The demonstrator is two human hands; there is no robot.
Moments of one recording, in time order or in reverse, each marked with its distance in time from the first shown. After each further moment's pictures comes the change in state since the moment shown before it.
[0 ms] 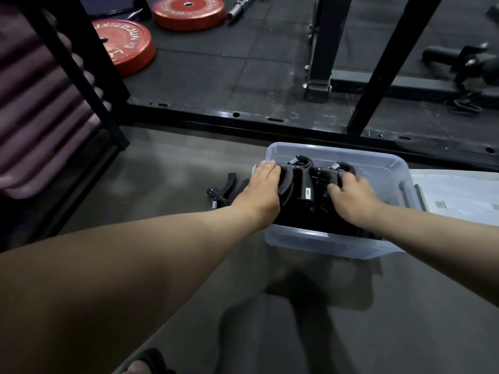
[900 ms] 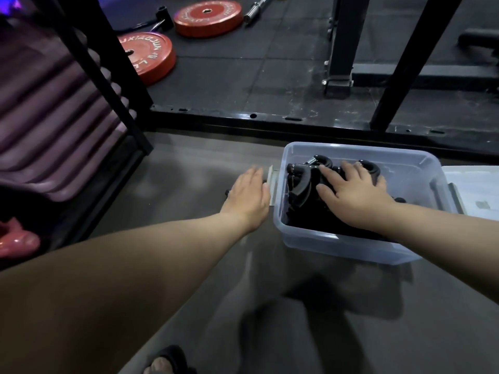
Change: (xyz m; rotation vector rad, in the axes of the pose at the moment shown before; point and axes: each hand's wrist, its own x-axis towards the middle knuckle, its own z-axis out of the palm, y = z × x) left_hand -0.017 -0.041 -0.015 0.095 0.088 -0.181; right_hand 0.003 -0.014 0.013 -0.316 -0.043 -0.305
